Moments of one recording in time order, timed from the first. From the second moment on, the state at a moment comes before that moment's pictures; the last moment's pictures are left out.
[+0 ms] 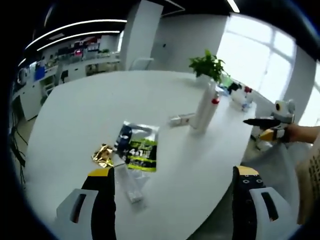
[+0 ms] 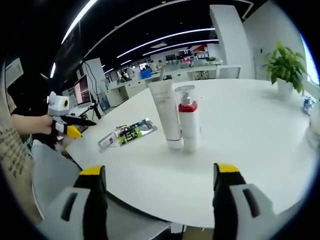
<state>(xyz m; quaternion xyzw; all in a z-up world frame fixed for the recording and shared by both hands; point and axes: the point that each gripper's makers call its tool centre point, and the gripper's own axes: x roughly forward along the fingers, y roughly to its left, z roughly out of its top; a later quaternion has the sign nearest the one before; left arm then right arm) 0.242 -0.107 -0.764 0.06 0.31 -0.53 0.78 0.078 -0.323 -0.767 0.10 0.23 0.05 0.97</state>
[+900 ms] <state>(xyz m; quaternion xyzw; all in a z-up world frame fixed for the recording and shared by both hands) 0.288 -0.229 -0.790 0.18 0.30 -0.64 0.68 0.066 -0.336 -0.780 0.12 0.25 0.00 0.96</state>
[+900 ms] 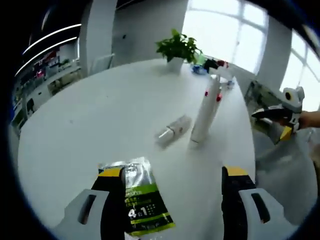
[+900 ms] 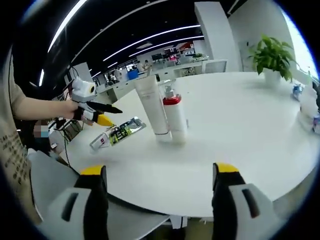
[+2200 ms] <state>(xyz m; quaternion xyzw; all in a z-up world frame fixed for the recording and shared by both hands) 0.304 -0.350 -0.863 0.32 0.25 -0.72 0.56 0.071 -0.361 -0.817 0.16 0.28 -0.02 0.95</state>
